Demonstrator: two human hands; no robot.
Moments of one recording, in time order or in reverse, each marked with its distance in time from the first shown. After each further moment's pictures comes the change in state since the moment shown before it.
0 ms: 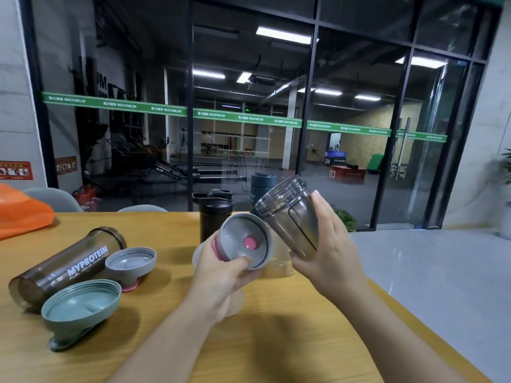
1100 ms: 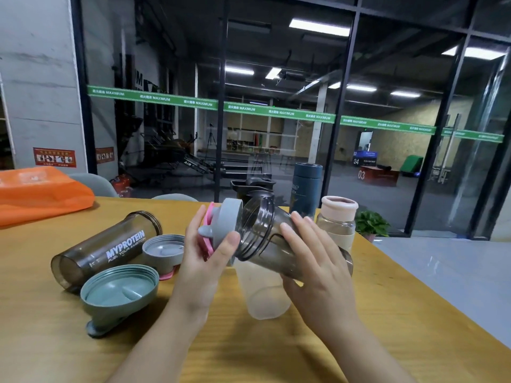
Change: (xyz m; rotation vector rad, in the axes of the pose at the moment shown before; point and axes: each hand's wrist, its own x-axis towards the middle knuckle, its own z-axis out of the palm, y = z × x) left_hand 0.000 0.011 -0.082 0.027 0.072 0.309; right_hand -0.024 -0.050 0.094 -0.014 0.069 -0.249
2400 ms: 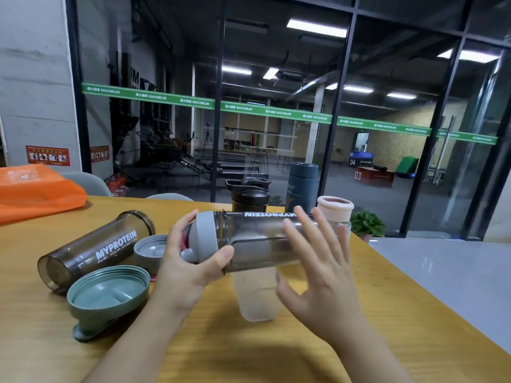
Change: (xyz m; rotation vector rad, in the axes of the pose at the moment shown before) left_hand 0.000 -0.002 -0.015 0.133 0.031 0.000; right_hand 0.002 0.003 -0.013 -0.013 -0.036 -0.018
